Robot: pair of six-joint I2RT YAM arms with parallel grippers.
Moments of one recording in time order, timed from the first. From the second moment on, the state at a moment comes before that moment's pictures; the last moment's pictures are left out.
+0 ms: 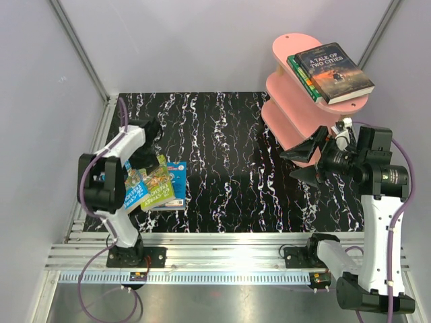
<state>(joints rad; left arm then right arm) -0.14 1.74 1.32 -1.16 -0.48 -0.70 -0.10 0.94 1.36 -1.18 -0.90 0.76</state>
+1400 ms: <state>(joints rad) -0.16 1.58 1.05 -0.85 -0.30 -0.61 -0.05 1.01 1.28 -1.03 -0.88 0.75</state>
